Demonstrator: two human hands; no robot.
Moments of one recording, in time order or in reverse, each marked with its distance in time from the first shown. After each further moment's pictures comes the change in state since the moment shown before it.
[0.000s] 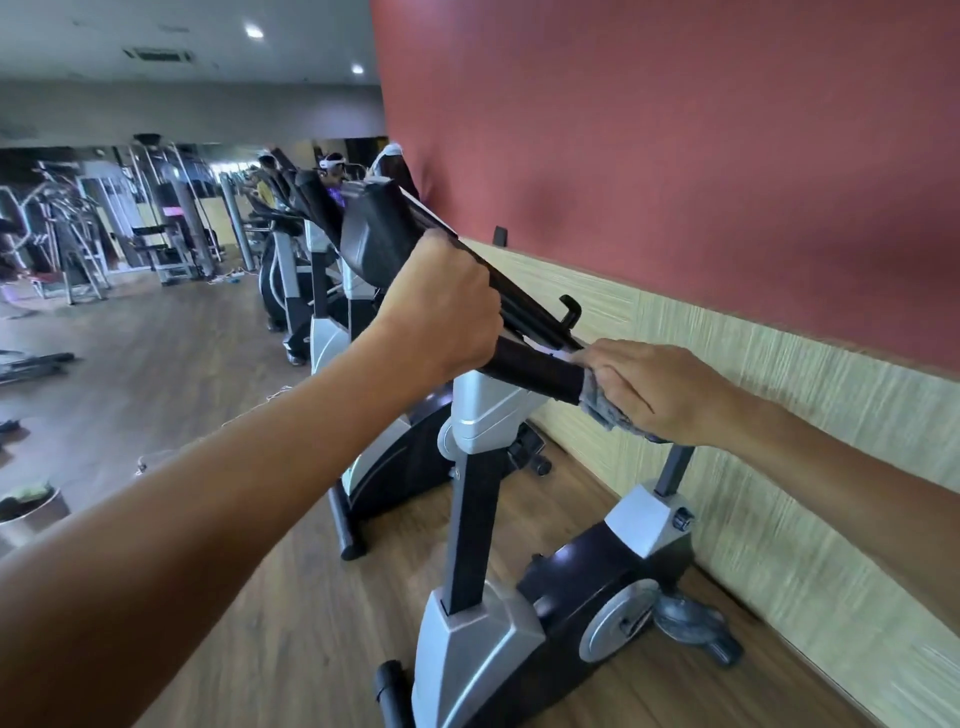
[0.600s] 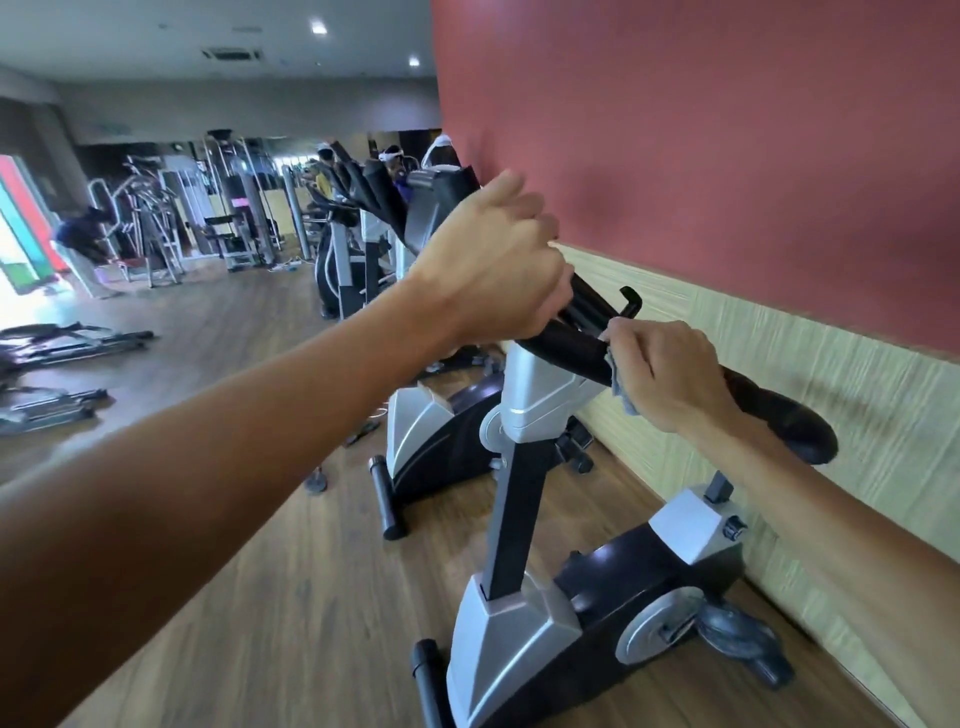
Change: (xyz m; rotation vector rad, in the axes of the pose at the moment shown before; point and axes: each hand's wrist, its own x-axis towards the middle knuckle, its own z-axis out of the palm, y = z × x) left_hand -0.011 -0.027 0.018 -0.170 0.447 0.004; right_hand 0.037 -0.046 0.023 0.182 0.362 0.255
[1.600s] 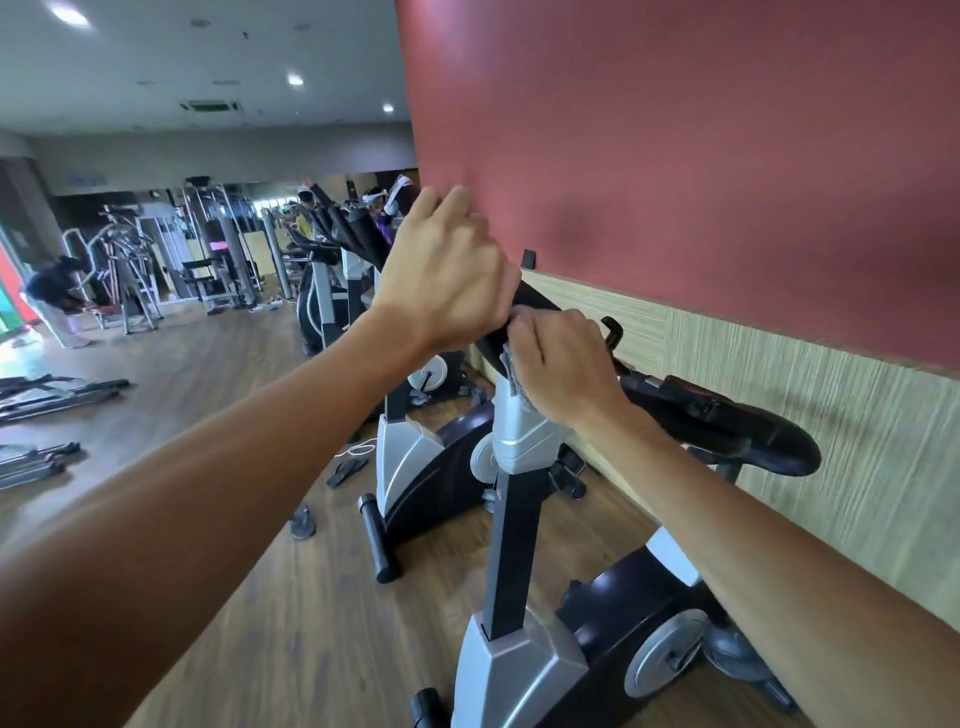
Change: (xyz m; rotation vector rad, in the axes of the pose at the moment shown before) left_hand -0.001 -0.027 0.012 0.028 0.146 -0.263; right_hand 0.042 -0.075 0.027 0.111 0.131 -0.130
